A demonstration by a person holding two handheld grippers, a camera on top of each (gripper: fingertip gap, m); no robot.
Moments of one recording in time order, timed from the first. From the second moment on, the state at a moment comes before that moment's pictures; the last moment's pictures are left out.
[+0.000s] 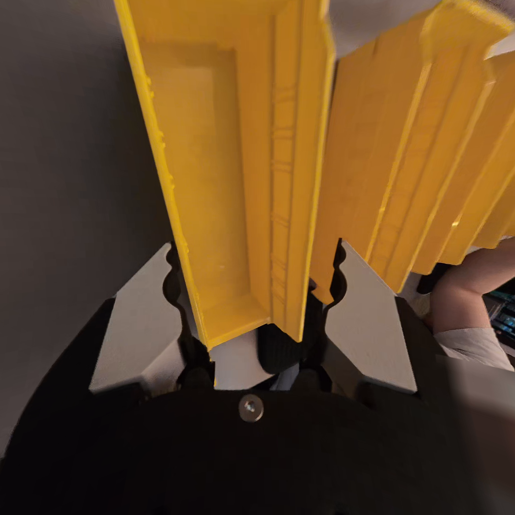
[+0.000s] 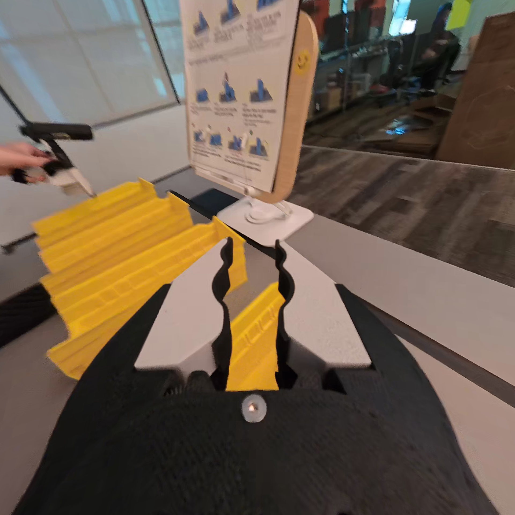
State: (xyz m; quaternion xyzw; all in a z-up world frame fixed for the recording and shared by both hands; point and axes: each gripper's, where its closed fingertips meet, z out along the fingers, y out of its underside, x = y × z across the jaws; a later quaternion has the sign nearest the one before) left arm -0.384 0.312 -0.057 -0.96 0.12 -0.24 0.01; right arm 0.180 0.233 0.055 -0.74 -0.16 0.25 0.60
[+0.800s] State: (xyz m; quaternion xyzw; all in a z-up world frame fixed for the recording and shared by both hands) left arm -0.253 0.232 0.175 -0.61 0.31 -0.41 0.61; right arm 0.131 0.134 0.191 -0.49 -0.21 0.54 0.66
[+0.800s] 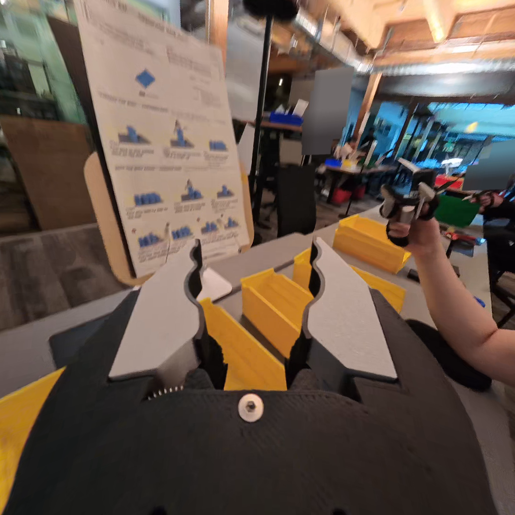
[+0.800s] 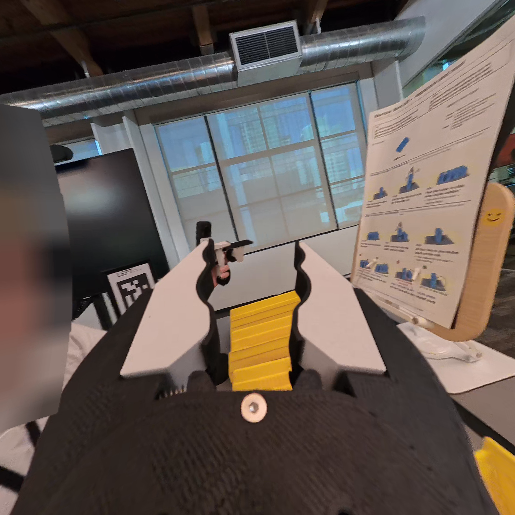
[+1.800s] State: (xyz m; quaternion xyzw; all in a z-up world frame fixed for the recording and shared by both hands) left arm -0.245 0.268 0.203 -0.48 0.28 -0.27 0.79; right arm 0.102 0.192 0.146 -0.64 -0.21 0.09 0.74
